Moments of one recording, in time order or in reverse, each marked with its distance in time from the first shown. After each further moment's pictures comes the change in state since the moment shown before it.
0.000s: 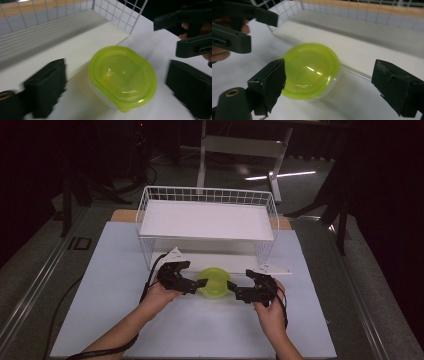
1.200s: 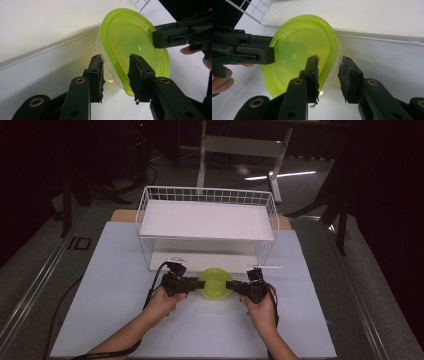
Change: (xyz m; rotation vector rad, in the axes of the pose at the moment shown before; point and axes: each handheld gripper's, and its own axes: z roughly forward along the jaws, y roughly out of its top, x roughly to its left) left arm 0.006 -0.022 0.023 0.164 -0.034 -0.242; right arm -0.009 -0.010 0.034 0.208 0.025 0.342
